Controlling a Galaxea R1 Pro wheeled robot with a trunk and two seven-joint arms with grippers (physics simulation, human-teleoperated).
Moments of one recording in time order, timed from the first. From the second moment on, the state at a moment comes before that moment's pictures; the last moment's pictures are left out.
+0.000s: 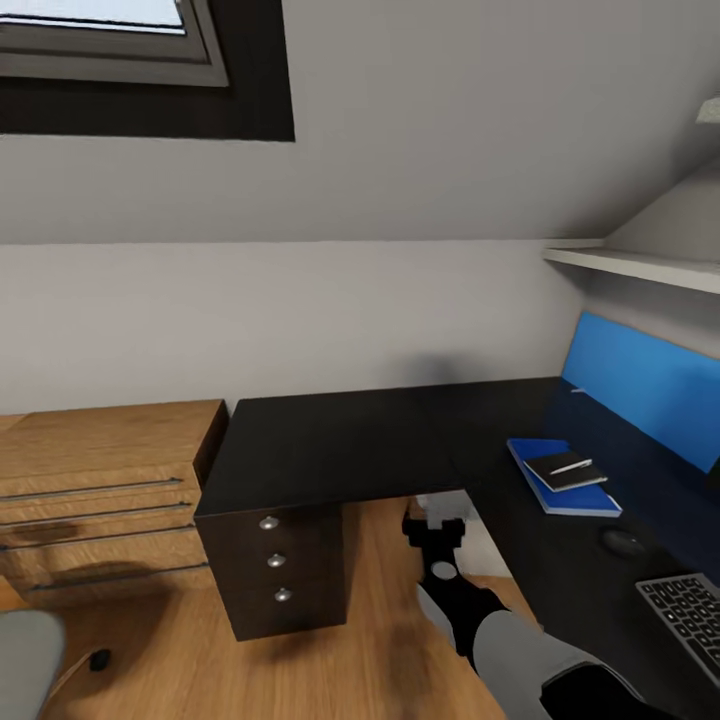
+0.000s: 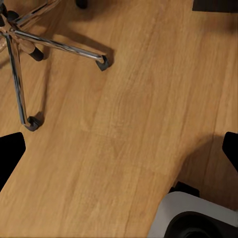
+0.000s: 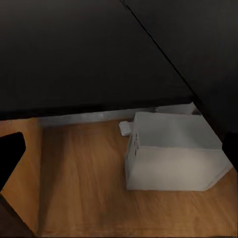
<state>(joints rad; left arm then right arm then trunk) 0.03 0.07 -0.34 -0.15 0.59 -0.65 0.28 -0.76 0.17 0.27 -0.21 -0.09 -0.31 -0.38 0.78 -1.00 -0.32</state>
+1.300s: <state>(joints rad) 0.03 0.07 -0.35 -0.15 0.59 -0.65 0.28 -0.44 0.17 0.34 0.02 -0.09 -0.58 -0.07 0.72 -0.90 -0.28</state>
